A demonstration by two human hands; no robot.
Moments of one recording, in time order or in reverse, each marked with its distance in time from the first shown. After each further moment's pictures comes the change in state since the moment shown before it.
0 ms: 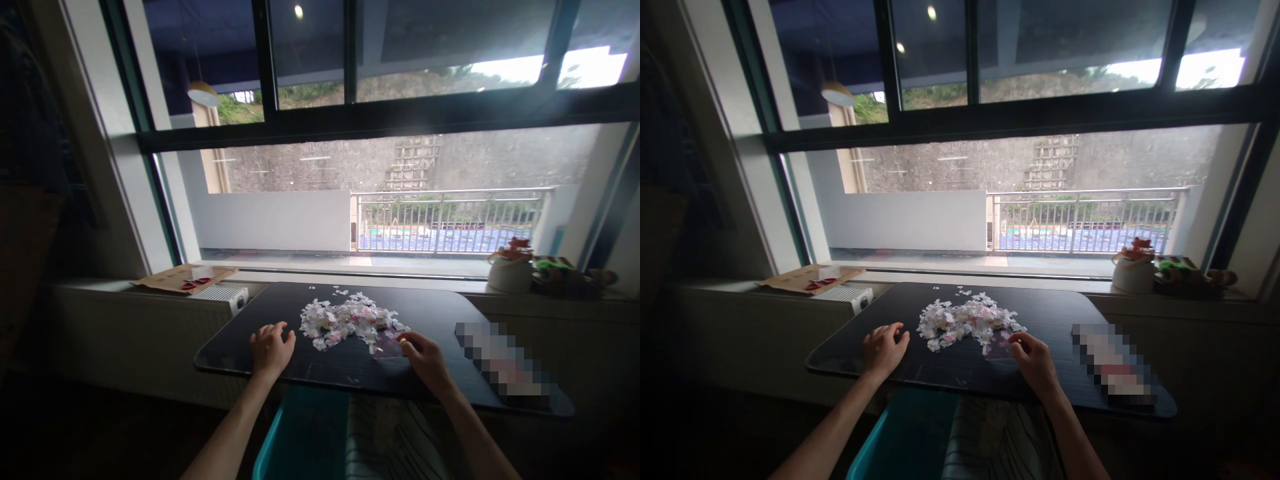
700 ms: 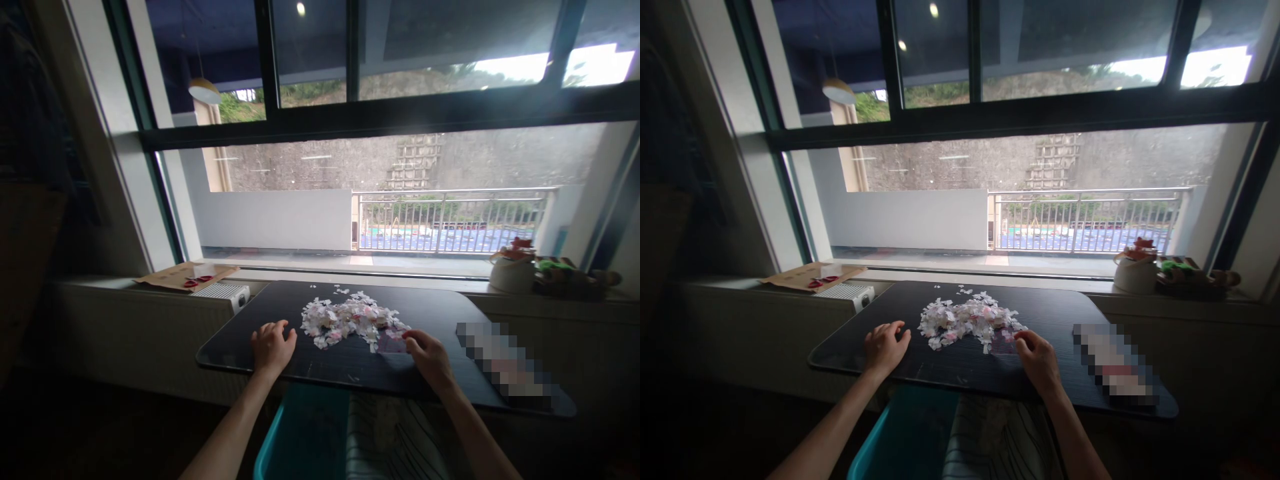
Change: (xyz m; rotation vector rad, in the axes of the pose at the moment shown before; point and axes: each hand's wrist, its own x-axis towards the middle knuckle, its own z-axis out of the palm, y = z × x) left_hand 0.000 -0.002 0.003 -0.013 0.026 0.014; right_hand 0.002 0.002 0.000 0.043 0.000 0.026
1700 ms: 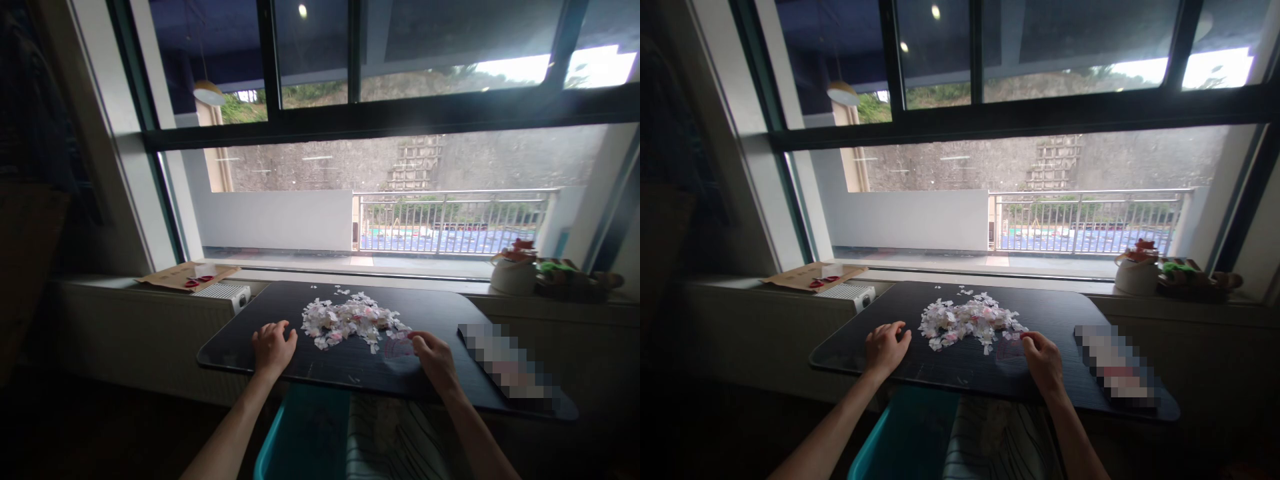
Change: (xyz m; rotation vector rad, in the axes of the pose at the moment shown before) left_hand 0.000 0.000 0.000 -0.004 -0.026 -0.014; right_hand 0.001 0.000 -0.005 0.015 0.050 0.081
